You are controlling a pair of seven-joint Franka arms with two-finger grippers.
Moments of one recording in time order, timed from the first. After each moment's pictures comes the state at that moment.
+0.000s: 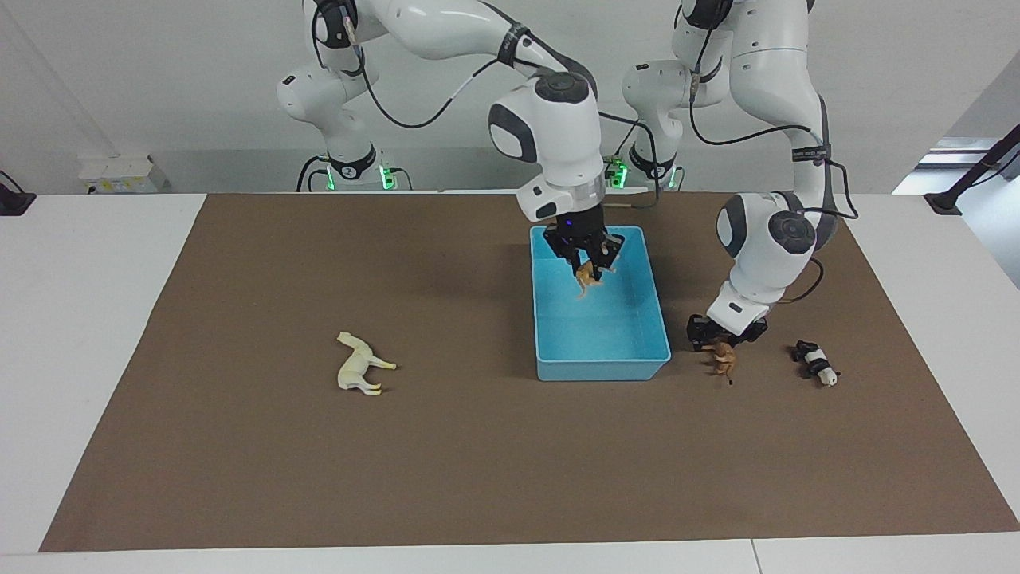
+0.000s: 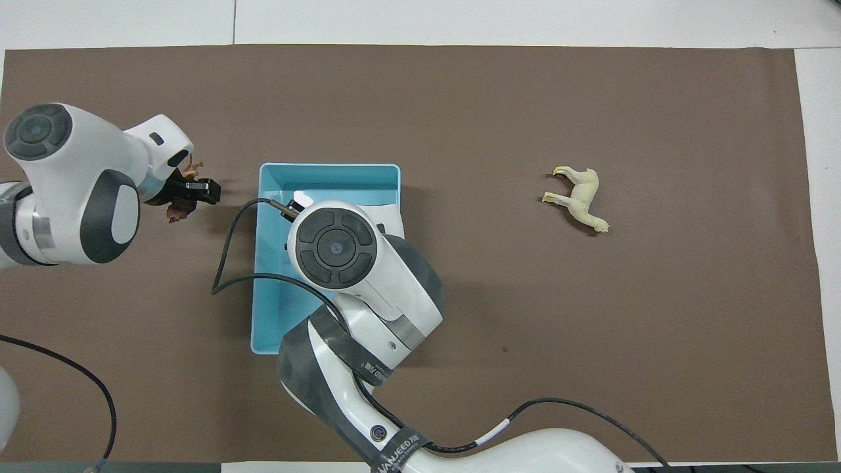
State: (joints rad) left arm -0.02 0.27 -0.08 -1.87 0.03 2.15 -0.01; right arm 0.86 0.52 -0.11 -1.42 0.12 2.21 1.38
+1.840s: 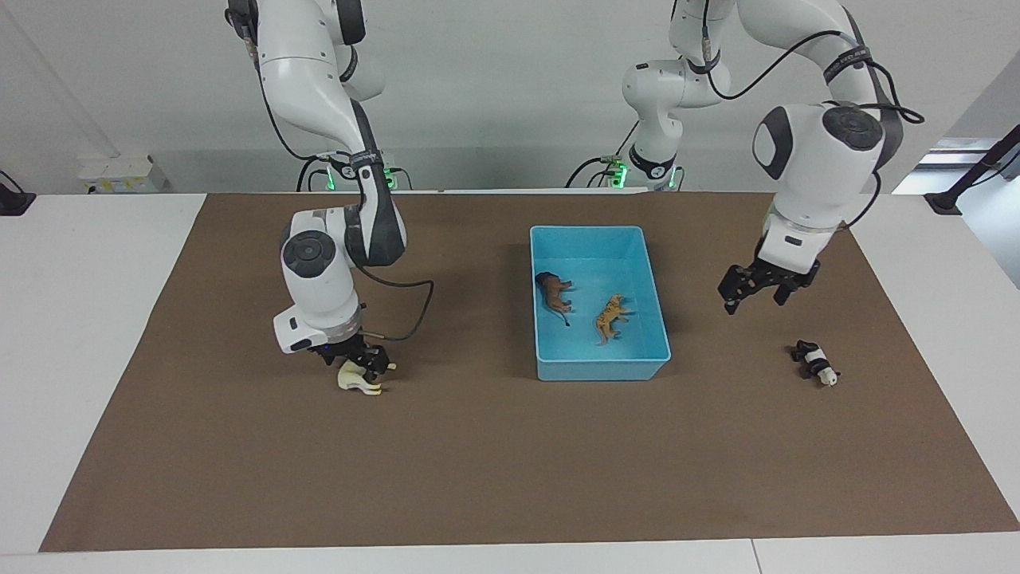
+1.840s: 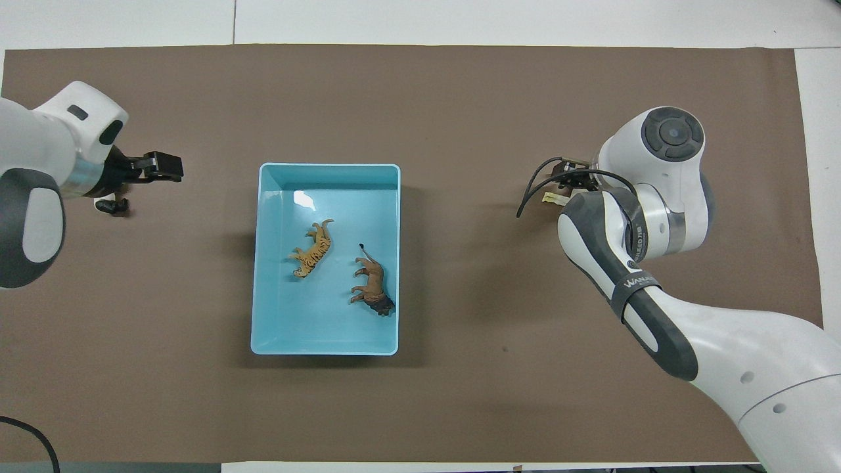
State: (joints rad) left arm 0.02 0.10 -0.07 -1.88 0.04 2.10 -0.16; right arm 0.33 0.42 -0.18 -1.89 0.00 2.32 0.50
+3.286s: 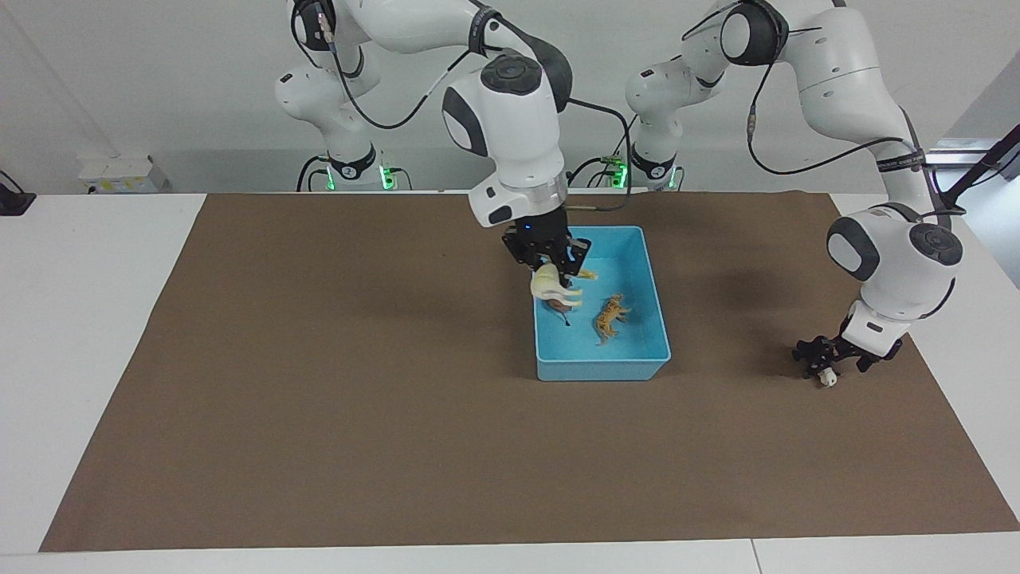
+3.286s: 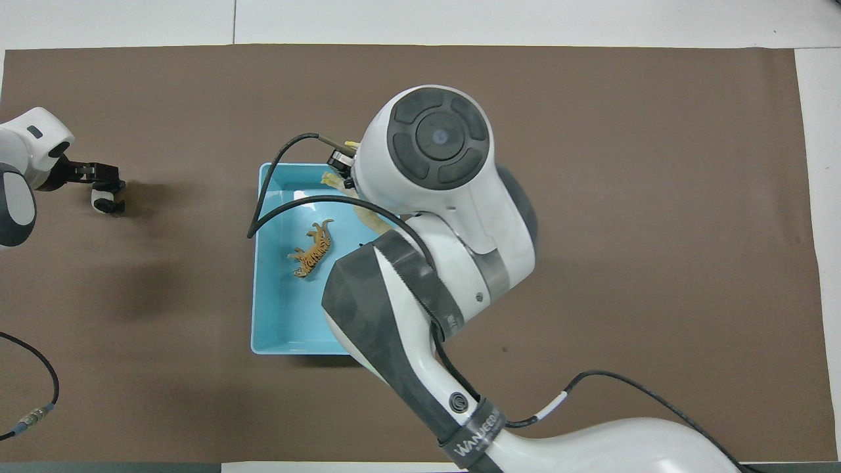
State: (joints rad) left arm 0.28 0.48 -0.07 -1.77 0.11 2.41 0.22; right arm 0.76 0.48 -0.15 -1.30 0.21 2.07 1.10
